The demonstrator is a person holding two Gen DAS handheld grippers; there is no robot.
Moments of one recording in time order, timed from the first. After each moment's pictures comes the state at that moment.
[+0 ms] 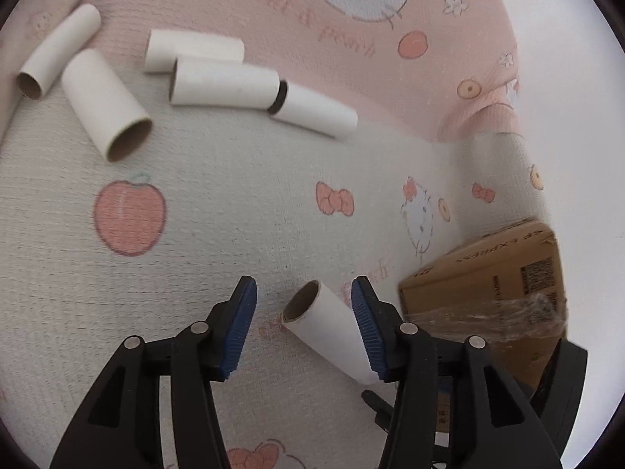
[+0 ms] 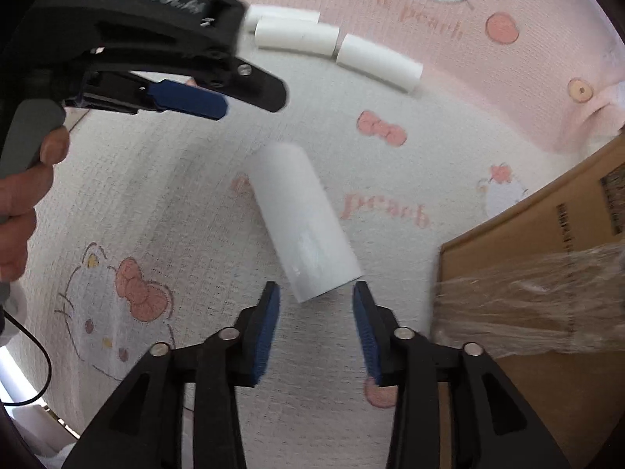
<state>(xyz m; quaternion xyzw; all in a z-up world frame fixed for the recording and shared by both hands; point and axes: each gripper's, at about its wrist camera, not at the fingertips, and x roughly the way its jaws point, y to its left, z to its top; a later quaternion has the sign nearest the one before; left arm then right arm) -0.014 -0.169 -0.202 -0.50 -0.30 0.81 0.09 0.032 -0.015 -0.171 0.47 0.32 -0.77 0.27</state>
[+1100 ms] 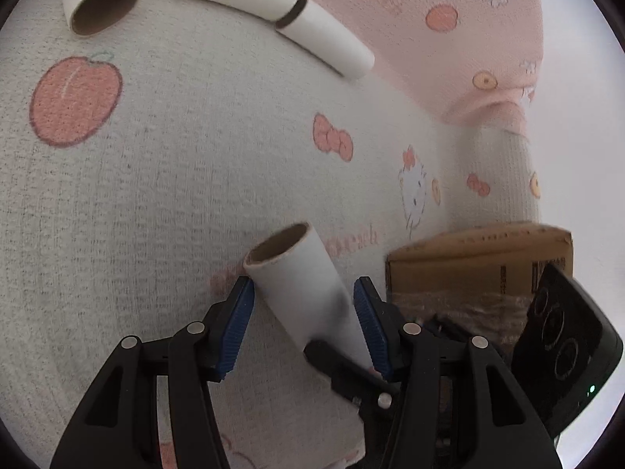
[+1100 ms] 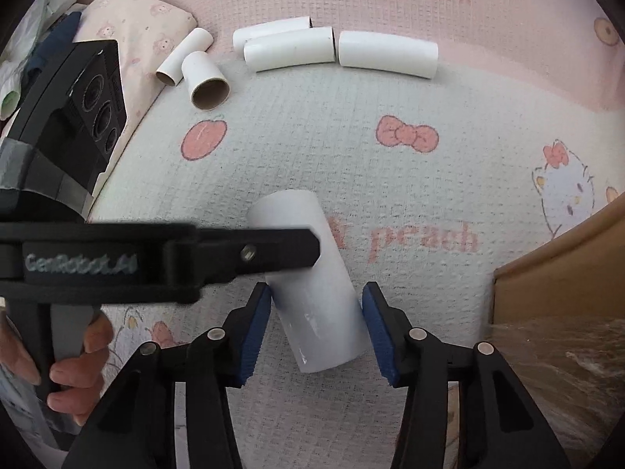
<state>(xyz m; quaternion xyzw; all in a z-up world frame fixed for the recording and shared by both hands) -0.018 -0.139 -0.259 -0.54 -0.39 0.74 0.12 -0.007 -0.030 -0.164 0.55 0.18 -0.74 0.35</state>
